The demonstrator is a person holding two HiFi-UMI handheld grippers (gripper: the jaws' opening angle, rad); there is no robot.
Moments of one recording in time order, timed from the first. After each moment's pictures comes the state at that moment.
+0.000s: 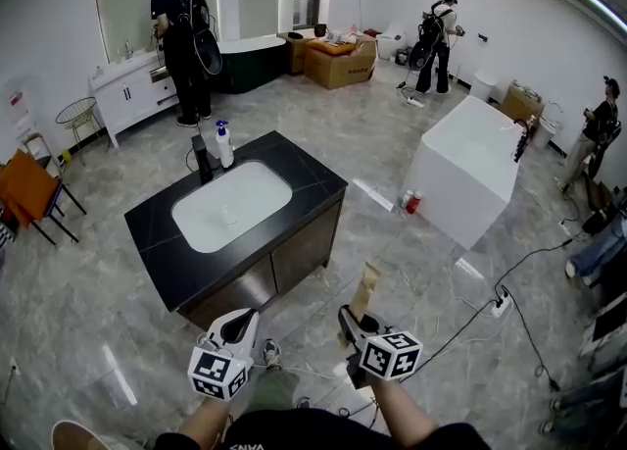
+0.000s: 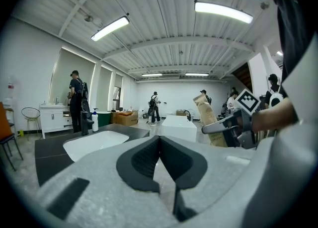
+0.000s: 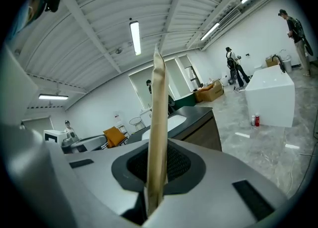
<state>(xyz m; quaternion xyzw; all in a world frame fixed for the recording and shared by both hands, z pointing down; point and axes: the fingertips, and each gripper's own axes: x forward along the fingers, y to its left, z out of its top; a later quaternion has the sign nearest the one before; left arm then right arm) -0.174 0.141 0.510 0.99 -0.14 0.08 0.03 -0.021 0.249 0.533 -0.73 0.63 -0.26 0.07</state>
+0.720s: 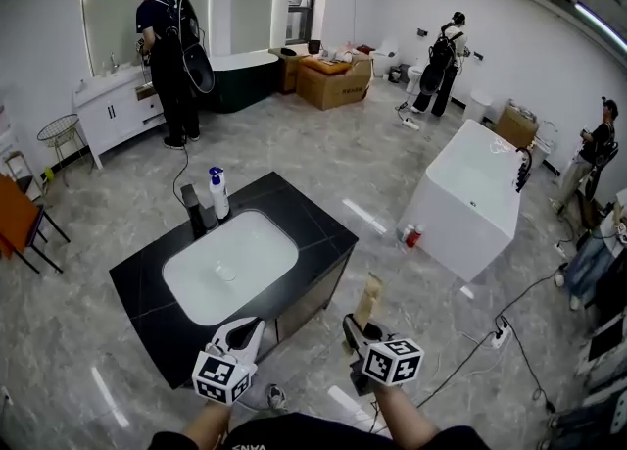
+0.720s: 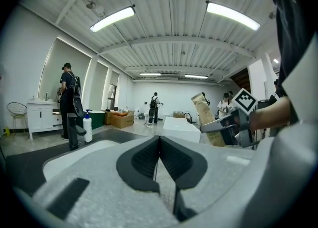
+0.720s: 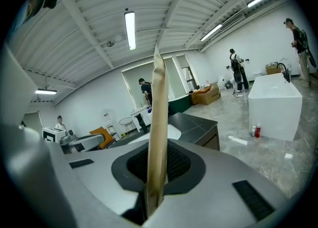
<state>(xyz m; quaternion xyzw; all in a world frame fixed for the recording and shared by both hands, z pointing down) -0.064 -0.047 0.508 0.99 -0.10 0.07 0.05 0.088 0.069 0.522 -0.76 0.60 -0.25 0.04</state>
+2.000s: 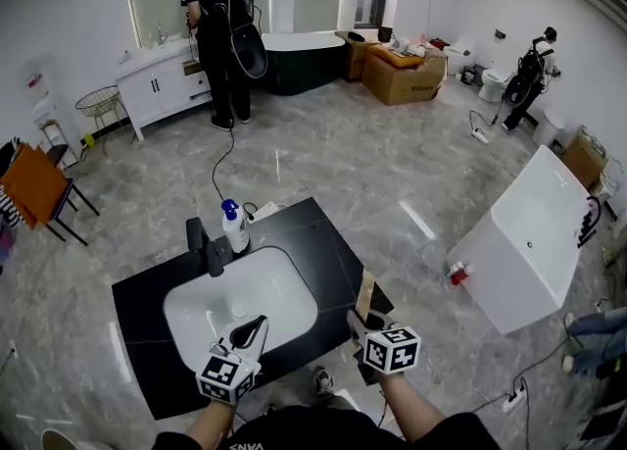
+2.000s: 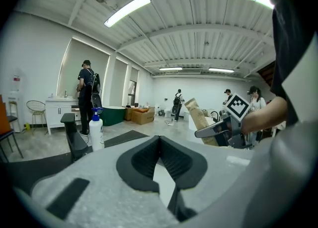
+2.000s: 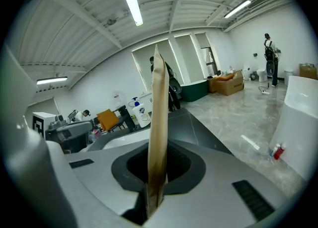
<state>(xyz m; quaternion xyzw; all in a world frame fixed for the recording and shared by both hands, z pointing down) 0.081 -0.228 0.526 0.97 -0.22 0.10 0.07 0.266 -0.166 0.572 -0.67 0.68 -0.29 -0.06</state>
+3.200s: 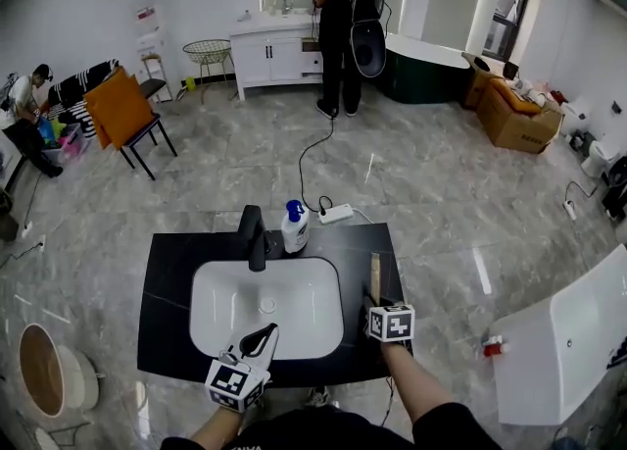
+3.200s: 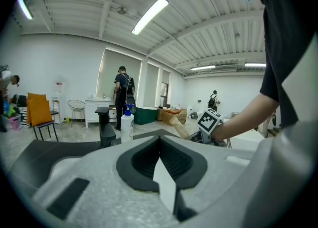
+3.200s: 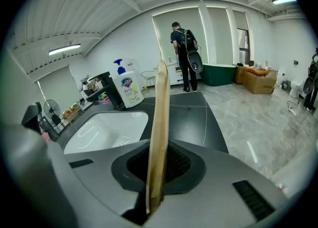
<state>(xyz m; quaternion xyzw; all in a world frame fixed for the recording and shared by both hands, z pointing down) 0.067 -0.257 0.549 0.90 -0.42 0.10 0.10 0.302 -0.347 0.679 -0.55 0.74 -0.30 -0.24</state>
